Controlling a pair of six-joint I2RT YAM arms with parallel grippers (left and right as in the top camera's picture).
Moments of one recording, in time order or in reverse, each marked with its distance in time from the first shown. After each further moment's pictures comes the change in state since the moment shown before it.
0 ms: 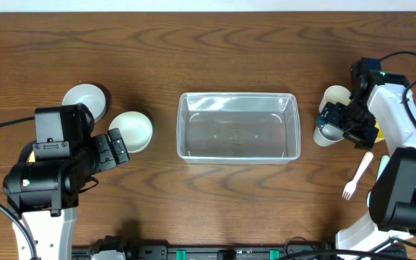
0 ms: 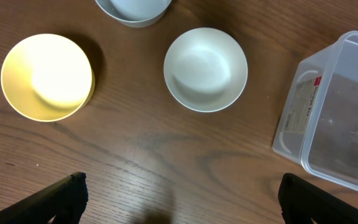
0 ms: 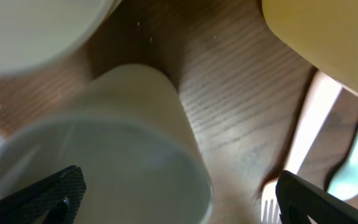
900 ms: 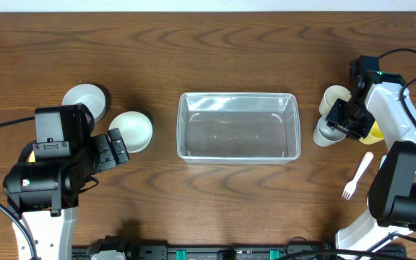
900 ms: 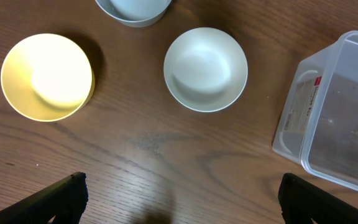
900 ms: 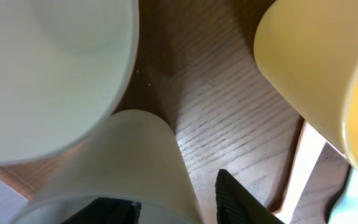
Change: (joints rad) left arm 0.000 0.000 0.000 0.000 0.000 0.000; right arm 0.000 0.021 0.000 0.085 0.050 0.009
